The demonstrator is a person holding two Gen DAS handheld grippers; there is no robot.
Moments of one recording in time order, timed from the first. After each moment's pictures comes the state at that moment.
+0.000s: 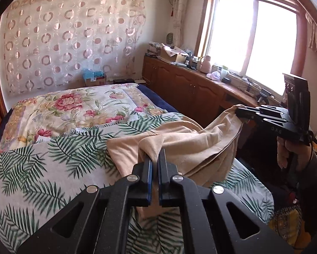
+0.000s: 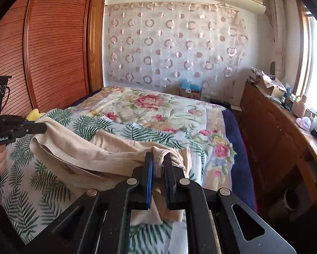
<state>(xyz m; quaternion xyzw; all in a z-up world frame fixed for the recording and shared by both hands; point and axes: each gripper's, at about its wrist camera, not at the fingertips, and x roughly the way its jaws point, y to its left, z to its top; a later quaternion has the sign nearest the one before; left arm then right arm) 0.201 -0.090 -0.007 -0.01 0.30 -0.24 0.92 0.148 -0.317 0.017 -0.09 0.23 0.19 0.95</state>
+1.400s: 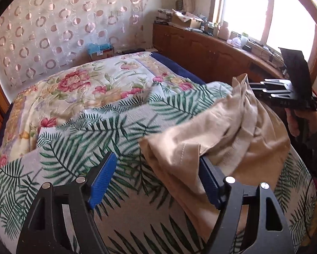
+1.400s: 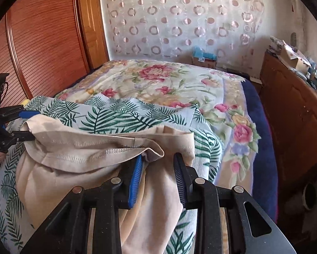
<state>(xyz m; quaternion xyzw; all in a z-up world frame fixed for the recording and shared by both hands) 0.320 -0.091 -0.078 0.05 0.39 -0.21 0.89 0.313 -0.319 -0.034 -0.07 0.34 0.24 0.91</state>
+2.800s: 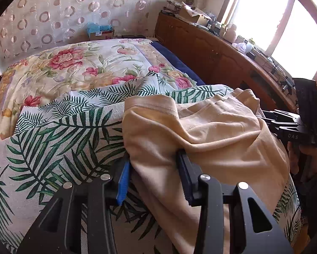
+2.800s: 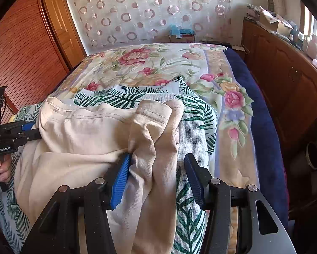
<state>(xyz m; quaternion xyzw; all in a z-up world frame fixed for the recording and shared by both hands) 0.354 -0.105 -0.108 -0.02 0.45 -0.22 0.86 0.322 -0.343 -0.032 0.00 0.41 0.17 0.90</state>
